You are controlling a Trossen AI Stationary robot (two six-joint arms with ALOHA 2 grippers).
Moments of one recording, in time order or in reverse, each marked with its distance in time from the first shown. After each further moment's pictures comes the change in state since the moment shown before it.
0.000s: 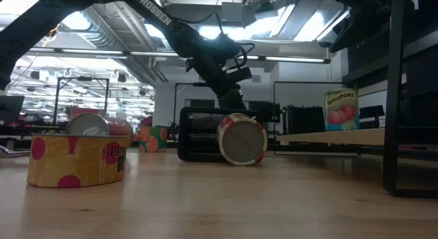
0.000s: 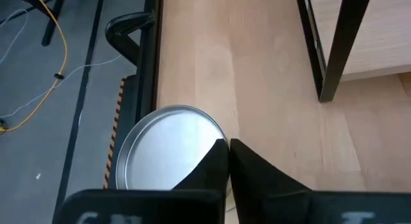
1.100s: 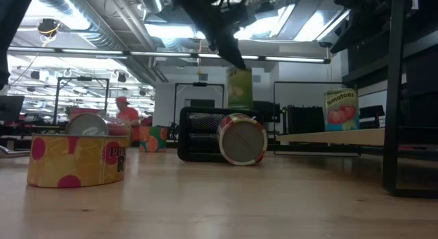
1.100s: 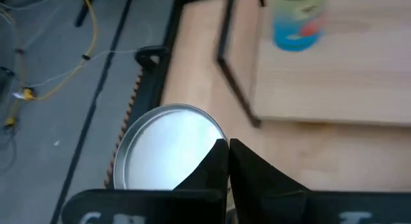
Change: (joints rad) left arm -0.230 -0.309 -0.001 -0.285 -0.256 -0.290; right arm 0.001 0.000 0.000 -0.007 0.000 0.102
